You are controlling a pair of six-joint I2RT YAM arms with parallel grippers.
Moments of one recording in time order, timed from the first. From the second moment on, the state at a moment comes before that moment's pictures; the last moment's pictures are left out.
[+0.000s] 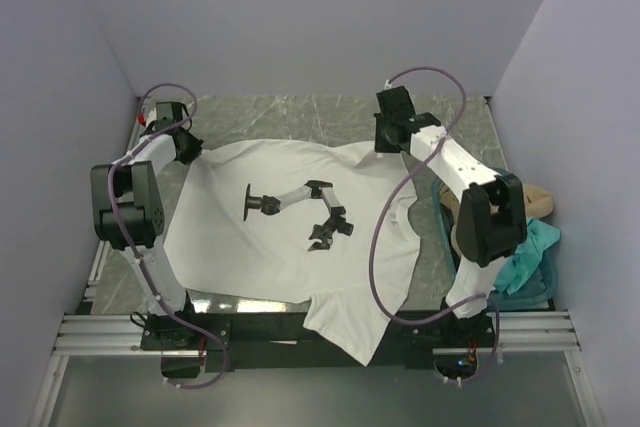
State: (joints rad) left arm 0.10 1.96 1.38 -0.30 -0.10 -0.81; right arm 0.35 1.86 1.56 -0.58 0.22 0.29
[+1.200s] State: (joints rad) left arm 0.14 1.67 0.99 -0.27 -0.15 -0.80; right arm 0.48 1.17 0.80 -0.58 0.10 0.46
